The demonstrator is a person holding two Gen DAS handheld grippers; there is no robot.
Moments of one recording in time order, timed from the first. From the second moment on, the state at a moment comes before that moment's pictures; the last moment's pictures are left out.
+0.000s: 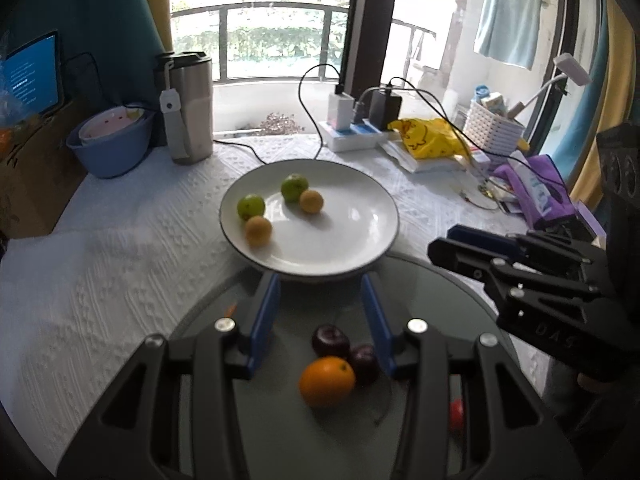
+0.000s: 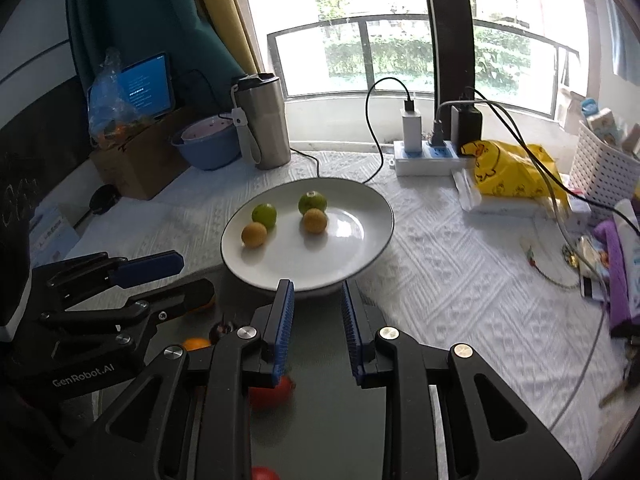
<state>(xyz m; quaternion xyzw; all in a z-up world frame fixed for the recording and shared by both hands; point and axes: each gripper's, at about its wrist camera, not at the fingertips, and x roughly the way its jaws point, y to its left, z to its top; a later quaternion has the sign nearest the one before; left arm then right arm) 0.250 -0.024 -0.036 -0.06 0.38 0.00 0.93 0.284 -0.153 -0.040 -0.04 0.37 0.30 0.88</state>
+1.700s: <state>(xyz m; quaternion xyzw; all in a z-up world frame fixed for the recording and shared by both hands) 0.171 -0.034 -0.087 -0.06 0.42 -0.02 0.91 0.186 -0.173 -0.086 -0.05 0.43 0.30 0.85</state>
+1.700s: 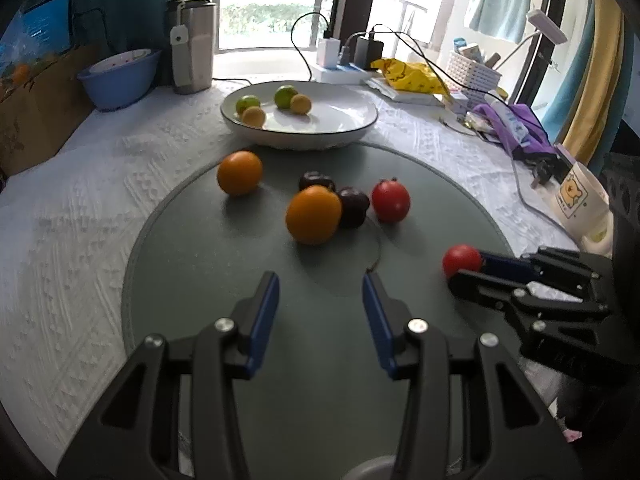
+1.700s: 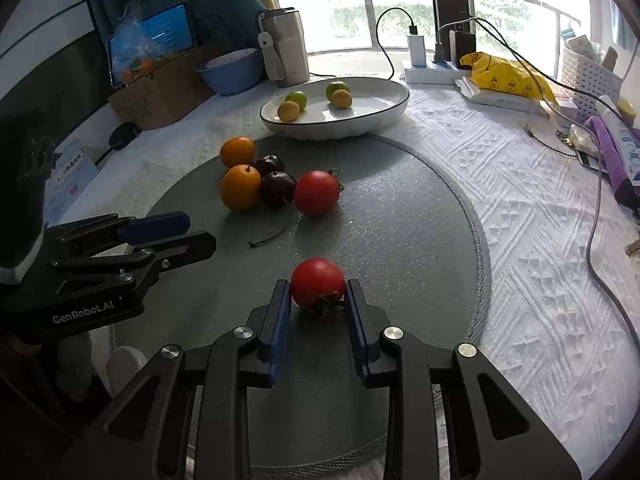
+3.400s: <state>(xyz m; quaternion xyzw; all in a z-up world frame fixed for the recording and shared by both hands) 0.245 0.005 -0.049 -0.03 0.37 -0.07 0.92 0.278 -0.141 -0.039 -0.07 0.39 0.27 0.88</state>
